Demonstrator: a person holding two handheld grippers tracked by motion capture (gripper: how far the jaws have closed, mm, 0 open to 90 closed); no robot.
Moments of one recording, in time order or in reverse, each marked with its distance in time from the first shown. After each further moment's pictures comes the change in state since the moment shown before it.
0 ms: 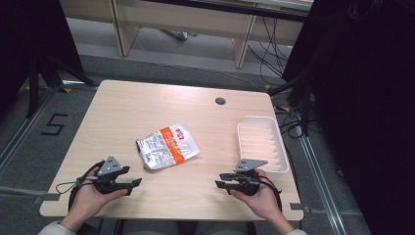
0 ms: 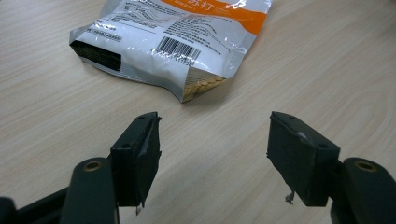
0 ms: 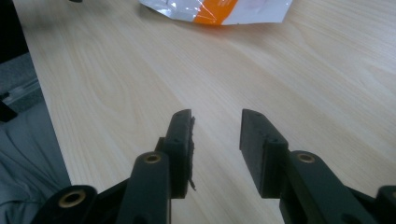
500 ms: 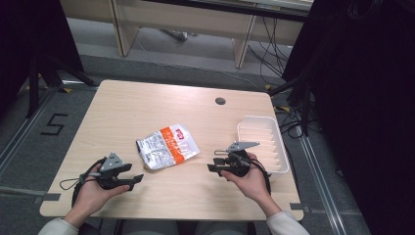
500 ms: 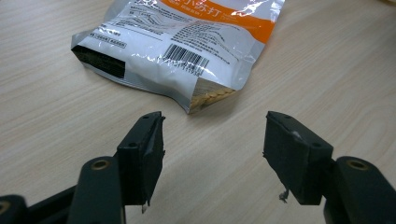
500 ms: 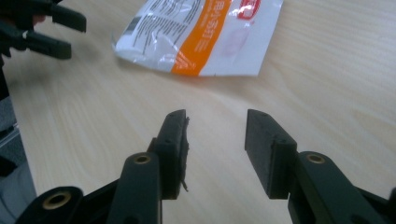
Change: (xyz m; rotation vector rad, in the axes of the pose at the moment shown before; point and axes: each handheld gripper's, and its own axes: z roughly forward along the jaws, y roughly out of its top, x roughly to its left) left arm 0.004 0.005 0.012 -0.024 -0.011 -0.053; right arm -0.018 0.051 0.023 -0.020 -0.025 0.116
